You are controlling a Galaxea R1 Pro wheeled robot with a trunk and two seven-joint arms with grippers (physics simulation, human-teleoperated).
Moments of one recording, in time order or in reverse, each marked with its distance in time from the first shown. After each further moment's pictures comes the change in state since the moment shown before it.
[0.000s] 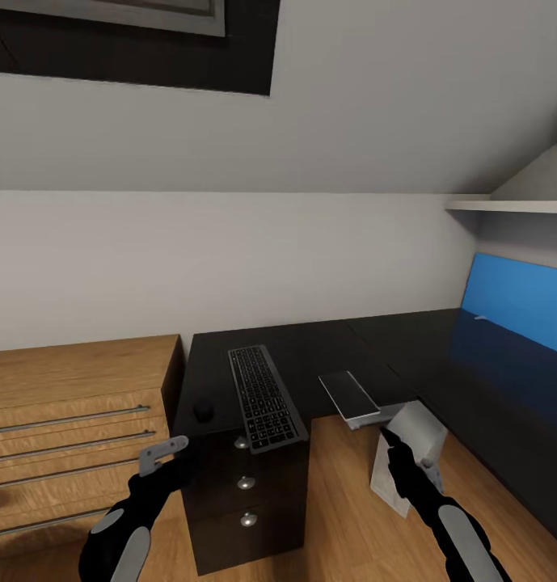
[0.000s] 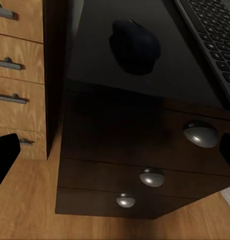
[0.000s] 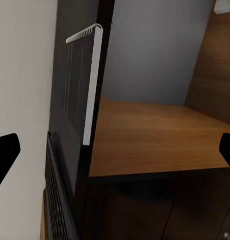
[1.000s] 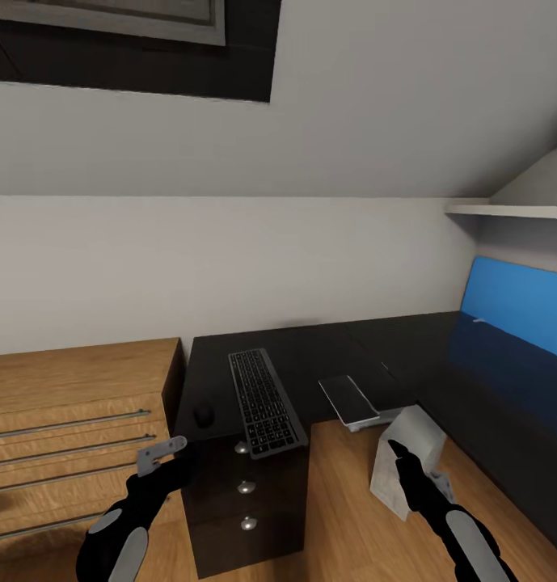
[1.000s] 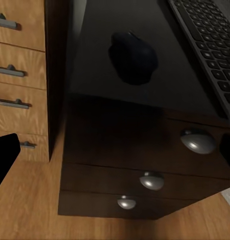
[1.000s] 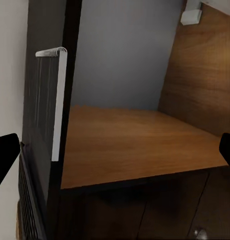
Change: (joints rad) left arm 0.000 0.012 -0.001 0.000 0.003 0.003 -0.001; right arm 0.000 -0.037 0.004 0.049 -0.001 -0.012 -0.059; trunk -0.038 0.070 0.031
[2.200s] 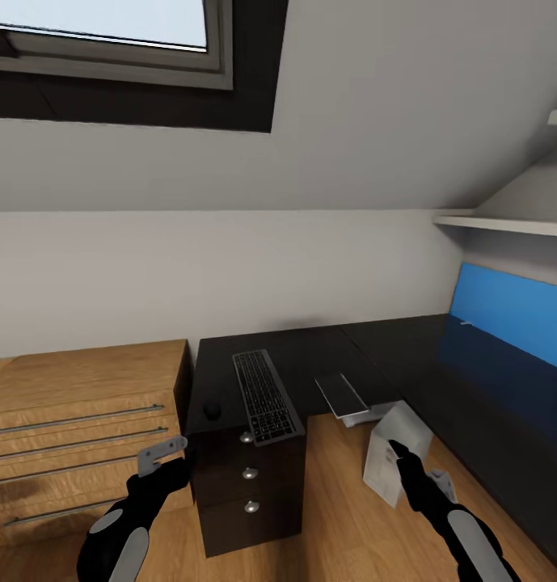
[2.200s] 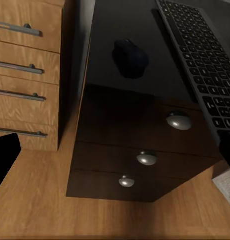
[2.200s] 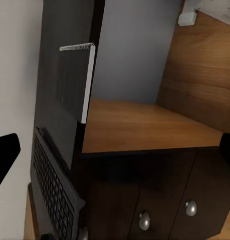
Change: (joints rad) left arm 0.000 0.000 -0.004 0.000 -0.001 0.002 0.006; right arm 0.000 -0.011 0.007 -0.002 0.002 0.008 -0.002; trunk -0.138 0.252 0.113
